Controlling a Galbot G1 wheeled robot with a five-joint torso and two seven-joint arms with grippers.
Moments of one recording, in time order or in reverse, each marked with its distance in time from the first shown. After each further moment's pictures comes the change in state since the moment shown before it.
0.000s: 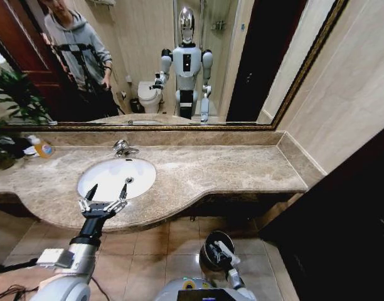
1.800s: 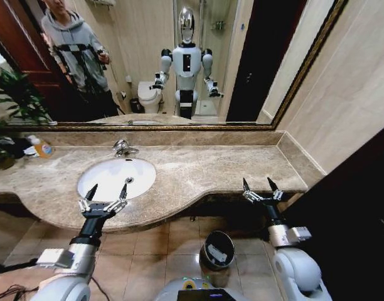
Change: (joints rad) left arm 0.000 0.000 0.000 0.000 0.000 0.000 0.000; right arm -0.323 -0.084 0.297 1.336 0.438 -0.432 -0.038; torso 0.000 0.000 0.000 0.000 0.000
